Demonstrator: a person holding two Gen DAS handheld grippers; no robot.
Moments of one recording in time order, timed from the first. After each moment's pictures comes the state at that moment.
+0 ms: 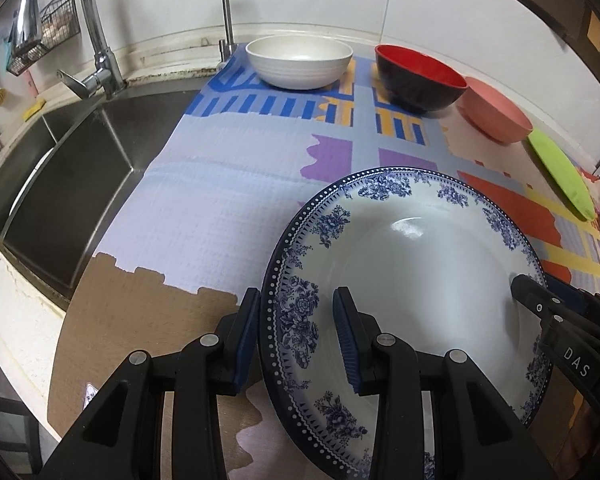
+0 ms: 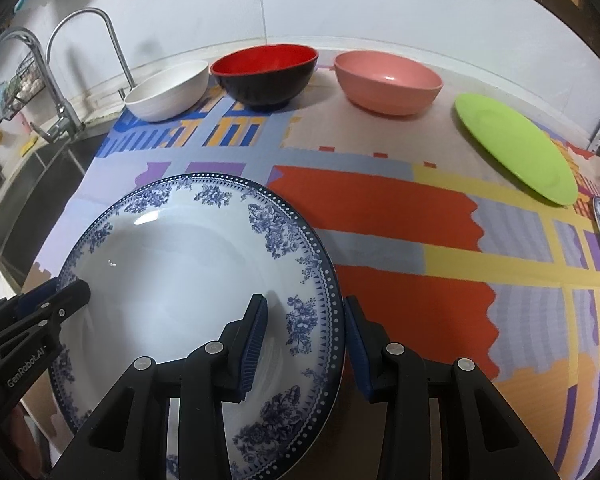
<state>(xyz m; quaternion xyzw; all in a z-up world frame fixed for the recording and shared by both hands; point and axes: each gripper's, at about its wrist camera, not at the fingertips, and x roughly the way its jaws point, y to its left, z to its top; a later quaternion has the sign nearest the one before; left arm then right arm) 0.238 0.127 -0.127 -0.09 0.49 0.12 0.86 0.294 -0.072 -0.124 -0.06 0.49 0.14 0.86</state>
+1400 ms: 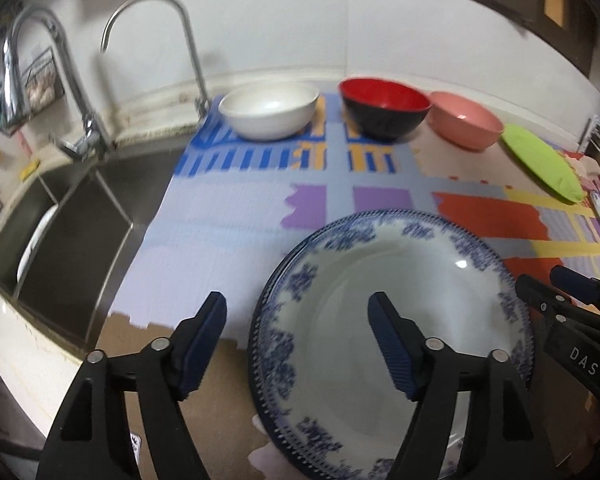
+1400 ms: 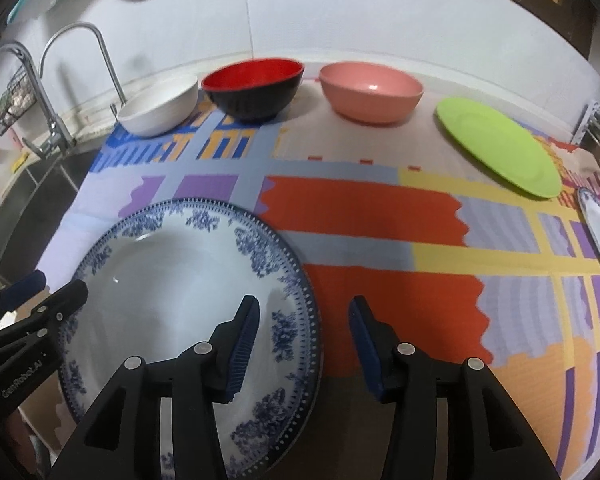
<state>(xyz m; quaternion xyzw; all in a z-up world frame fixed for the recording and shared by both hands) 0.239 0.108 -0.099 -0.02 0.43 0.09 0.90 0.282 -0.081 -0.110 -0.04 0.46 0.11 0.88</state>
